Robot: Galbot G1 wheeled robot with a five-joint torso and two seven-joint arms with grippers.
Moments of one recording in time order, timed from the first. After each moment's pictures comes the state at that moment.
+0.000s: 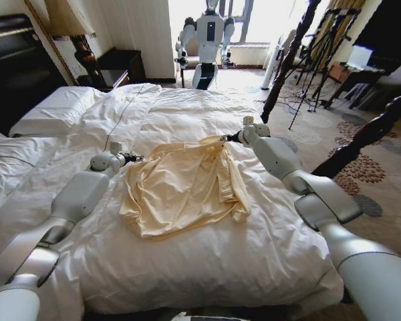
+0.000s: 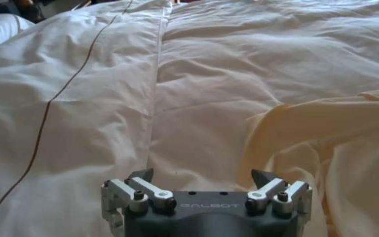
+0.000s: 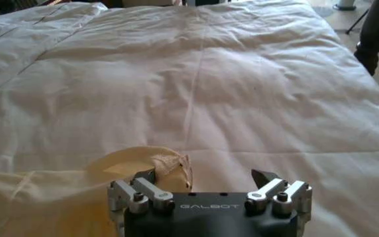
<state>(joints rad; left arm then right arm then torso) 0.21 -0.83 0.03 -1.10 -0.77 0.53 0.02 0.26 1.32 -0.30 0.58 0.94 -0.59 0.03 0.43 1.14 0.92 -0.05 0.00</state>
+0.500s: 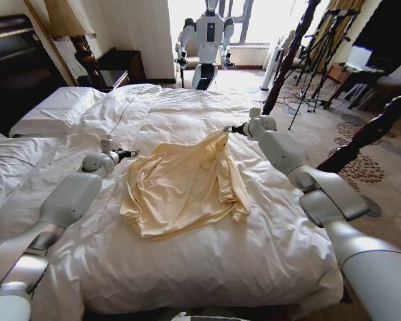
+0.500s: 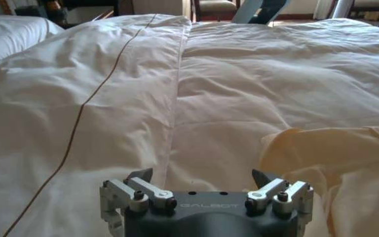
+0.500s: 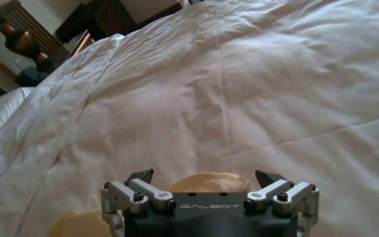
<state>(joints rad) 0.30 -0.76 -0.07 -1.21 -0.91 0.53 -0.04 0.30 1.30 -0.20 0.63 1.34 -0.73 0.15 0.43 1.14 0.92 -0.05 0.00</state>
